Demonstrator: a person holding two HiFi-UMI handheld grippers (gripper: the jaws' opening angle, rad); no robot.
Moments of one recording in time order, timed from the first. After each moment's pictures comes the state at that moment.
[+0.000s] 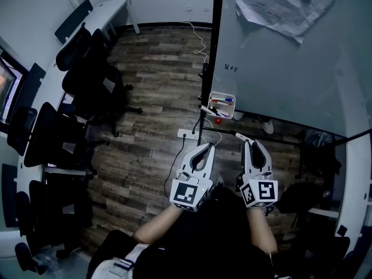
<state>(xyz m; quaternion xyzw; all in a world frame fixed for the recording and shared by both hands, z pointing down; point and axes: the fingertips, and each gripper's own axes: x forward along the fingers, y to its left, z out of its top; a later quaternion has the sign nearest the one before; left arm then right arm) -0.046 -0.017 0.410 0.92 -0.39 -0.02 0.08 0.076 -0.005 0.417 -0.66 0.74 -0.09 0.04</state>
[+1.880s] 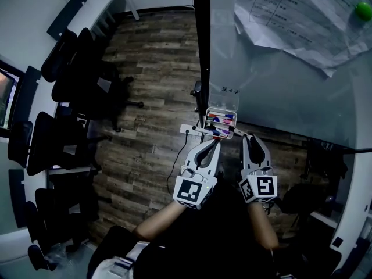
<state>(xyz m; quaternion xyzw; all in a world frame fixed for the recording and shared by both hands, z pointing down) 0.017 -0.136 0.444 0.92 -0.38 0.02 0.10 0.114 -0.135 0.468 -0.64 0.75 -0.15 0.02</state>
